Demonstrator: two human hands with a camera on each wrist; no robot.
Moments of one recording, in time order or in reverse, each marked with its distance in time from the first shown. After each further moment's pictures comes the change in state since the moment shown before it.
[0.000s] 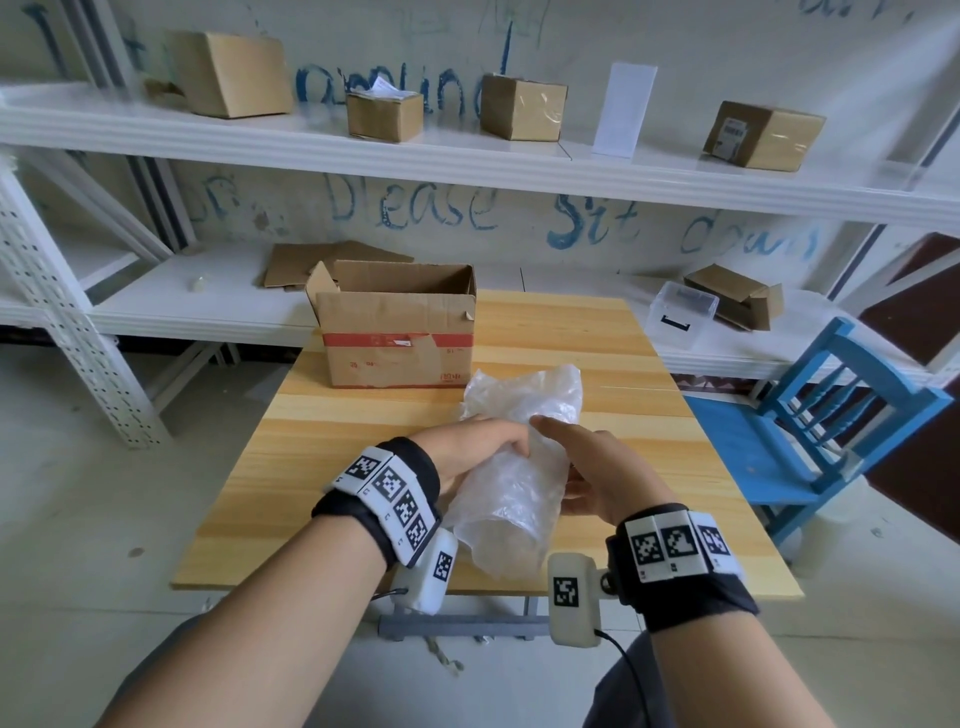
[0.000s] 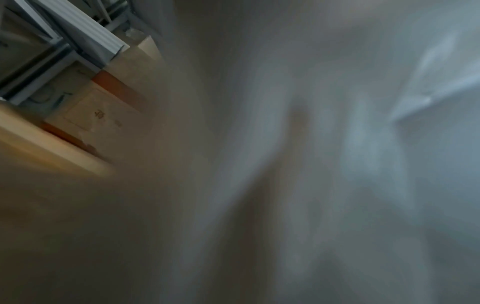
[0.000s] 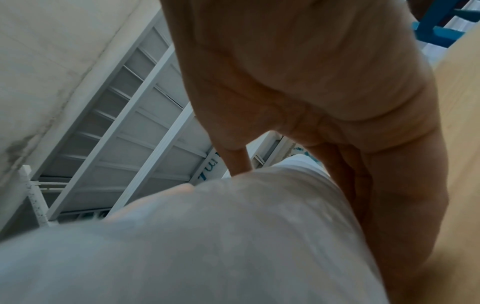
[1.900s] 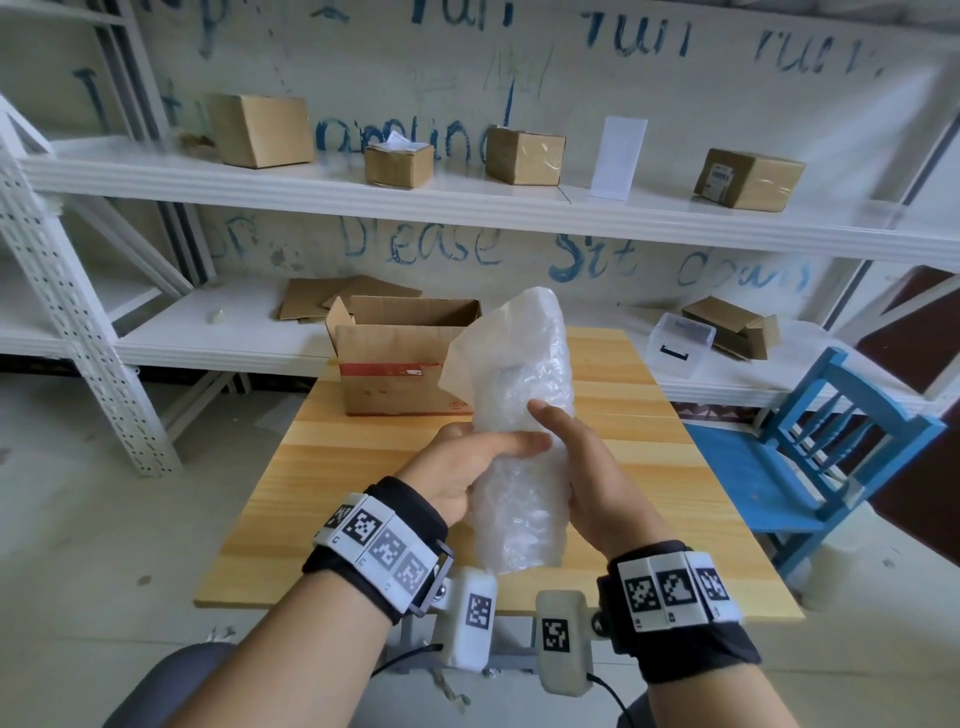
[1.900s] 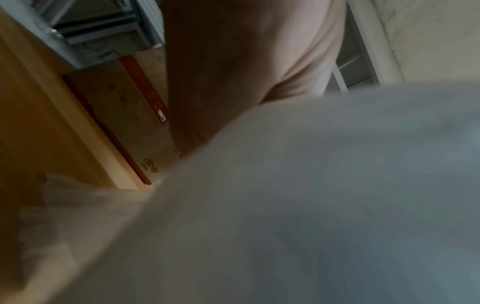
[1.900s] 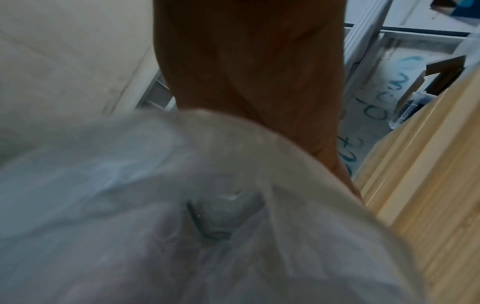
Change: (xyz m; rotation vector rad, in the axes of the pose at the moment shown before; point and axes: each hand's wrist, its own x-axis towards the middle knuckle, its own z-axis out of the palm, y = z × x) left_hand -0.045 0.007 0.005 -0.519 0.160 0.198; right_hand -0.047 -0.017 0.016 0.335 -0.352 -0.430
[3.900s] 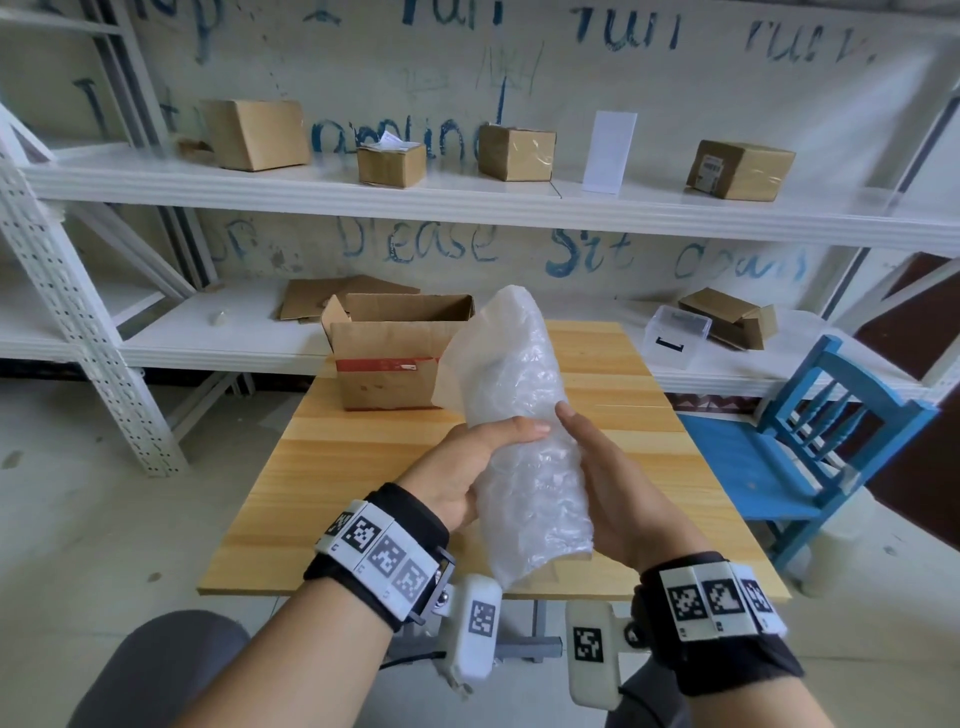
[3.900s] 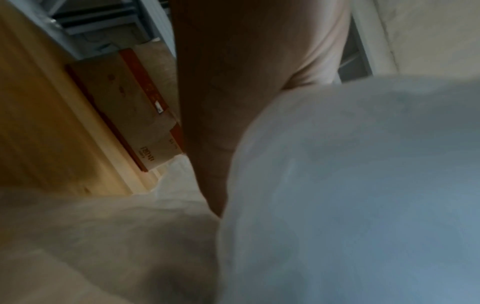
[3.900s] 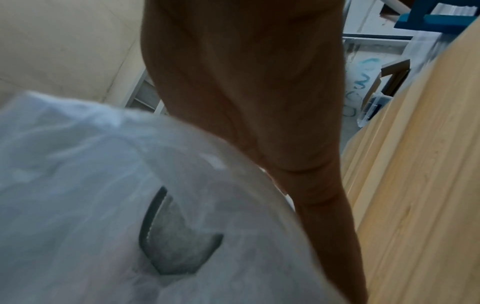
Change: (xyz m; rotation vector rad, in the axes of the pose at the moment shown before) left_hand -0.016 -0.007 0.014 -0.079 -0.144 -0.011; right_hand -0.029 -0.001 -0.022 0.229 -0.195 0.143
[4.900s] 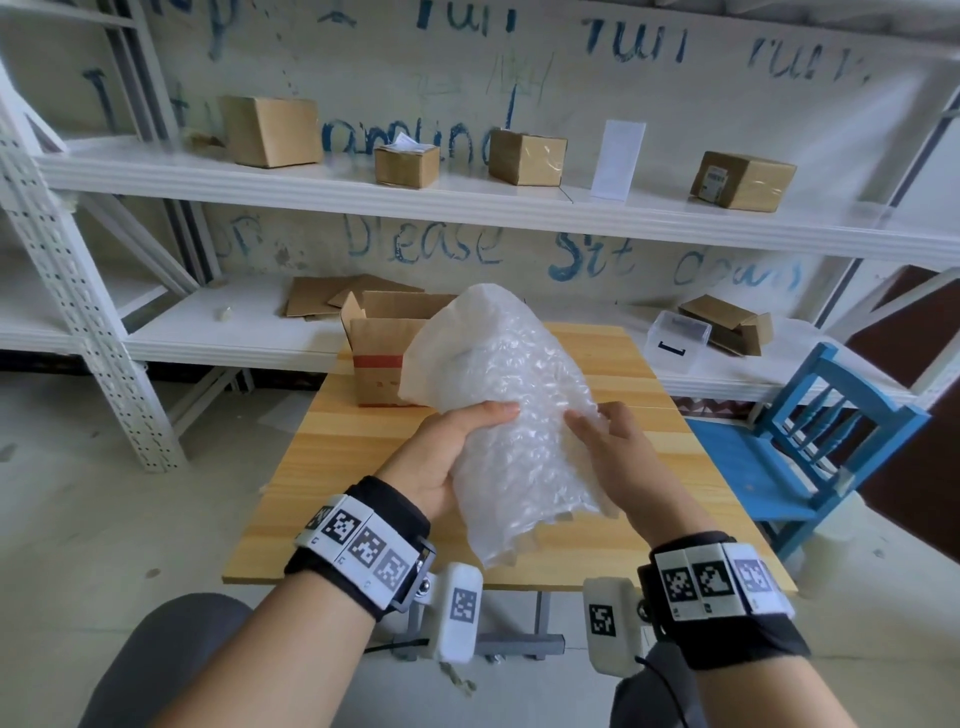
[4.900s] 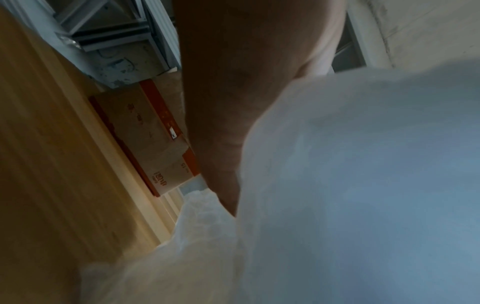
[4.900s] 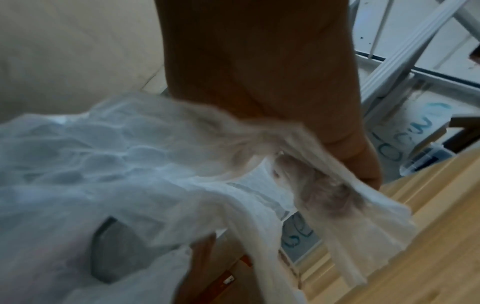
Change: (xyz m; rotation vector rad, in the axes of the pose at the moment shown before) left_hand -0.024 0.012 -0.035 -0.140 0.008 0.053; right_hand 0.012 -0.002 0.013 -0.706 0.611 -0.144
